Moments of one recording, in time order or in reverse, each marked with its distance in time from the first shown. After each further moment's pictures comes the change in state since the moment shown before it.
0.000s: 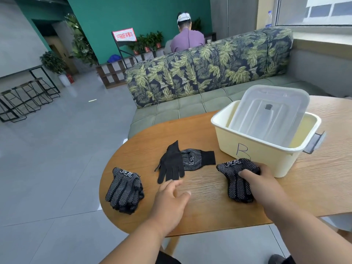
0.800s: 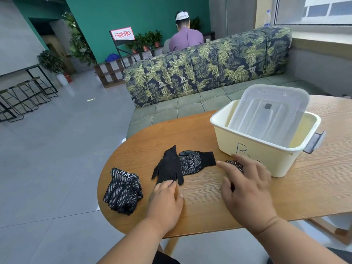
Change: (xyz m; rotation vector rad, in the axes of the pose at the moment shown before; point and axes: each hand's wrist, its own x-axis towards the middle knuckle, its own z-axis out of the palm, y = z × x) left_hand 0.020 -0.018 0.003 0.520 0.062 0.191; right_hand -0.020 0.020 0.035 -0.718 0.421 -1.148
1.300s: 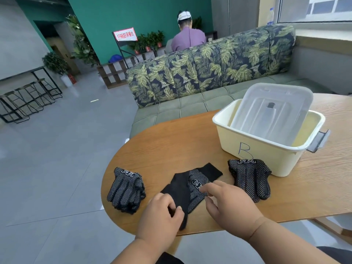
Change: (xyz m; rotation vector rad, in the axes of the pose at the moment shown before) left_hand -0.047 -0.005 -0.014 -0.095 0.123 -0.025; right_hand -0.016 -0.015 0.017 0.182 -0.641 -0.031
